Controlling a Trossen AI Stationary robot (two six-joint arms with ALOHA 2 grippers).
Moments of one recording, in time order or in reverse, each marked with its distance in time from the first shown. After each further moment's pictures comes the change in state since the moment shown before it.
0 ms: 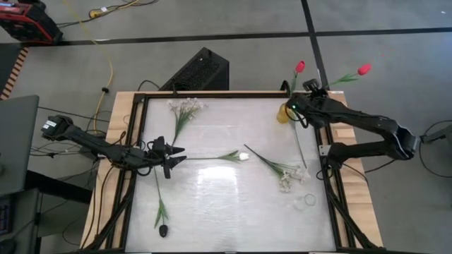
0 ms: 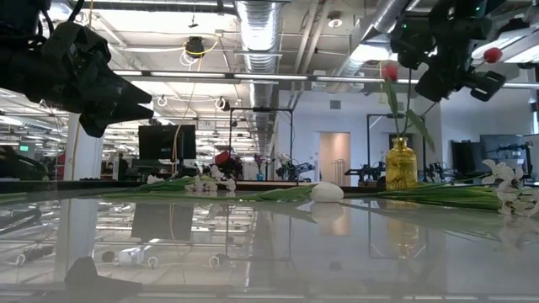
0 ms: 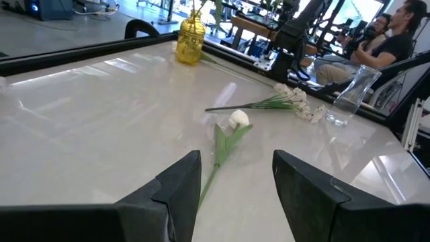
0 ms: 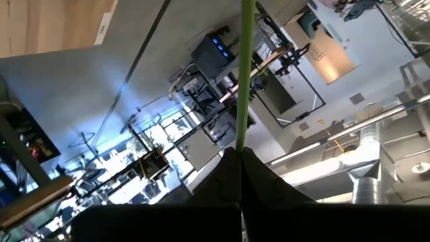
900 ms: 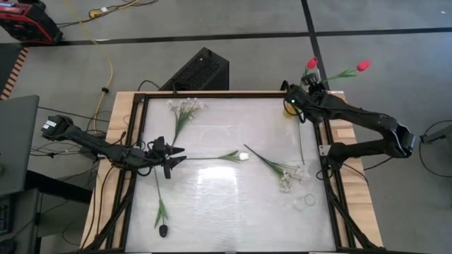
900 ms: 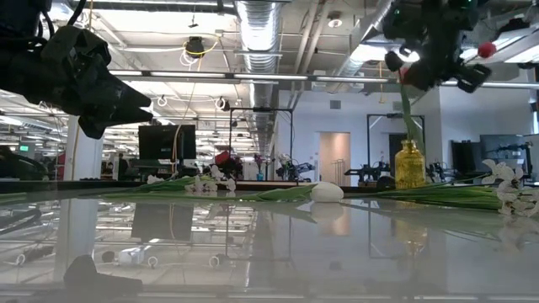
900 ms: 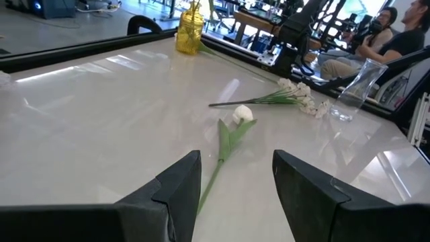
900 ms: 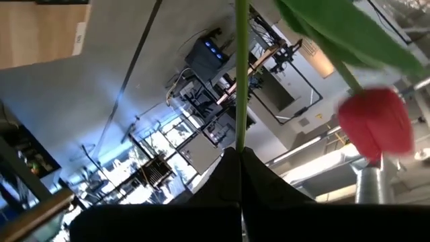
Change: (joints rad) left arm 0.000 0.000 0.000 -0.023 -0.004 -0.001; right arm 0.002 0.023 0.107 0.038 -0.002 -0.016
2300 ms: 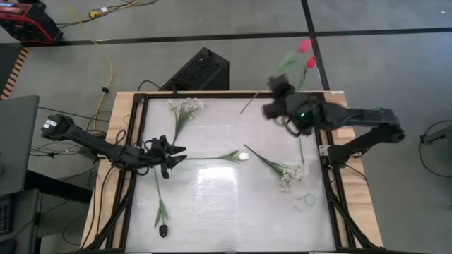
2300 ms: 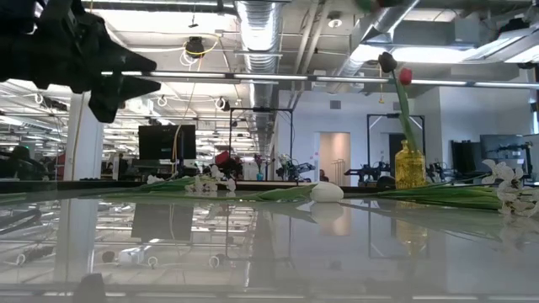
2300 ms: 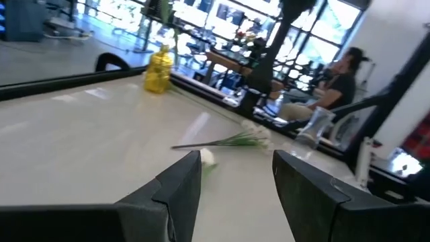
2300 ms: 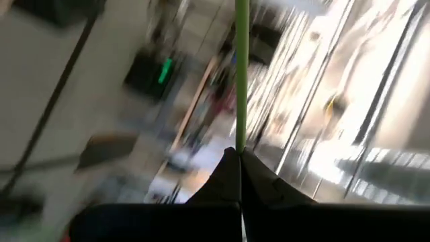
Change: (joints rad) left arm 0.000 0.074 0.000 0.288 0.057 0.040; right arm 0.591 0.188 0.464 0.547 -0.201 -0.443
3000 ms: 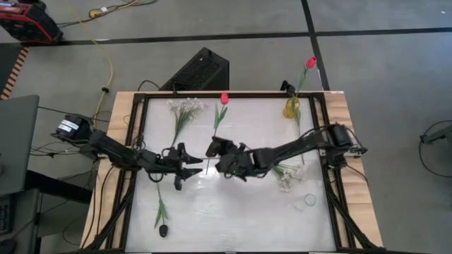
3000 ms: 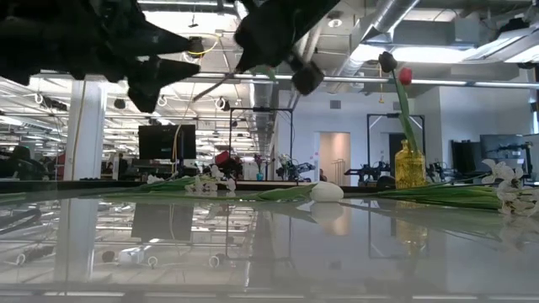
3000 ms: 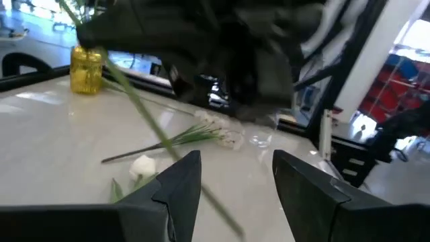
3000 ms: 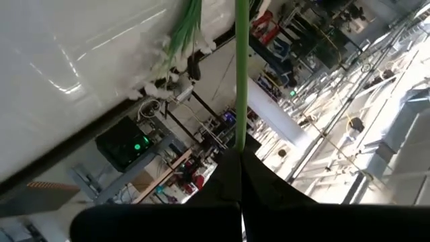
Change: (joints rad) left arm 0.017 0.561 0.199 0.358 0.187 0.081; right arm 0.175 0.627 0.000 0.367 -0.125 -0.107
